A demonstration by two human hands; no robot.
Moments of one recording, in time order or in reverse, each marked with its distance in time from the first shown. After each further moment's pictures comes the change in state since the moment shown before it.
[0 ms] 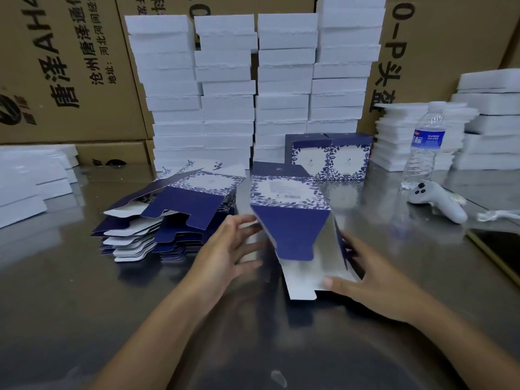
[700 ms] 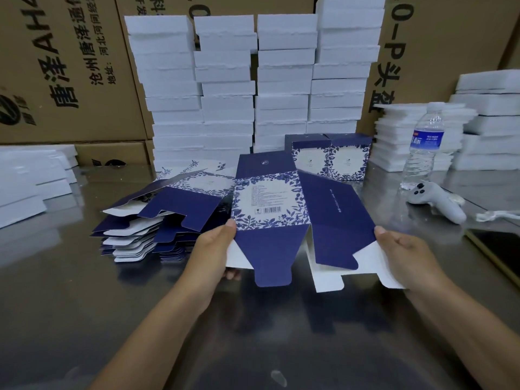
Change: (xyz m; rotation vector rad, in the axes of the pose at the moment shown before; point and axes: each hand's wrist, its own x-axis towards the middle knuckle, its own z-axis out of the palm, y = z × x) left_hand -0.003 0.006 -0.003 0.113 0.223 -0.034; right_hand 0.007 -0.011 -0.020 0.399 0.508 0.354
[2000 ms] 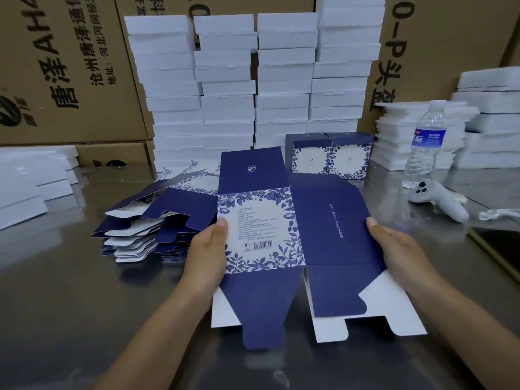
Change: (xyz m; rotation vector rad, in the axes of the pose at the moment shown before) left_hand 0.009 -0.007 -0.001 0.155 0.207 0.072; right_hand -0.001 -0.001 0.010 0.258 -0.207 -0.031
